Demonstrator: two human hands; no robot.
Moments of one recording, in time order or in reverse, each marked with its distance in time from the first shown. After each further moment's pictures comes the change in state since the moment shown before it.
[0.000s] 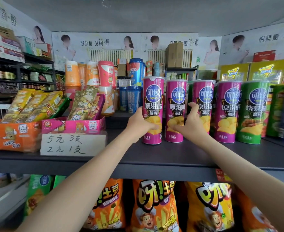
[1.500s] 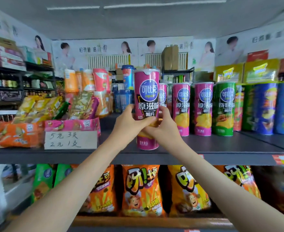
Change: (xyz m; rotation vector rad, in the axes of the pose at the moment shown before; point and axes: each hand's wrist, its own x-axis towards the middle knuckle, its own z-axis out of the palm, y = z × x) left_hand -0.114 0.063 0.008 0.044 0.123 0.136; right_hand -0.092 -0.084 -0.031 0.371 -0.076 -0.042
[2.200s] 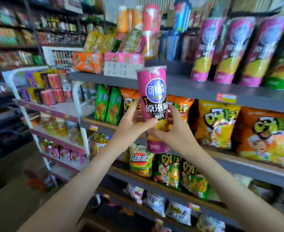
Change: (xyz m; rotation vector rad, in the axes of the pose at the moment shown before) left_hand -0.215 -0.067 -0.029 -0.275 0.101 -0.173; right_hand -0.184 -0.001 0.025 0.023 -0.394 0.104
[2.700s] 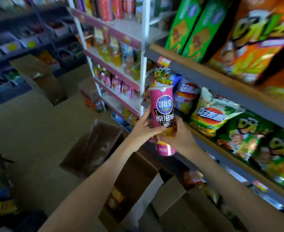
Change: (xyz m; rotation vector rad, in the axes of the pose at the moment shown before) left_hand -0.119 -0.216 -0.176 -0.098 0.208 -0.560; right_hand -0.047 0.115 0.272 0.034 -0.556 0.382
